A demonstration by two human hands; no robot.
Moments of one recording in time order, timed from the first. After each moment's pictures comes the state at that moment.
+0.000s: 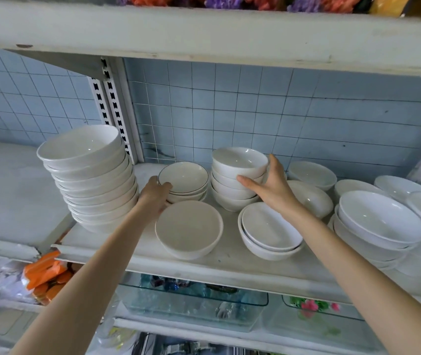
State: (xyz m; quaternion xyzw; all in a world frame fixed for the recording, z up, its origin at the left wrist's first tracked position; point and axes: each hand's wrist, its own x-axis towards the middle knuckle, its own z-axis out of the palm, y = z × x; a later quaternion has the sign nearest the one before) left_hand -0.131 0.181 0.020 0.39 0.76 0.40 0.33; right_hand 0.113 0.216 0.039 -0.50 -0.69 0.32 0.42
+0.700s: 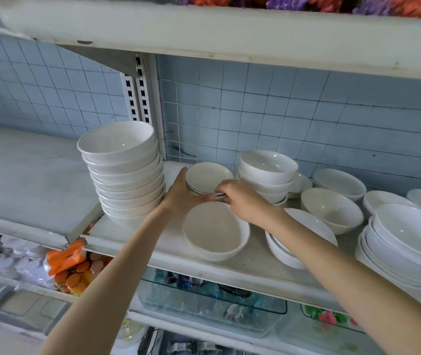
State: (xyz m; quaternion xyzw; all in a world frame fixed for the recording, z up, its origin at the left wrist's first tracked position) left_hand -0.146 0.172 0.007 0.53 0.66 0.42 0.31; right_hand 0.019 0.223 0.018 -0.36 -0.92 0.09 0.11
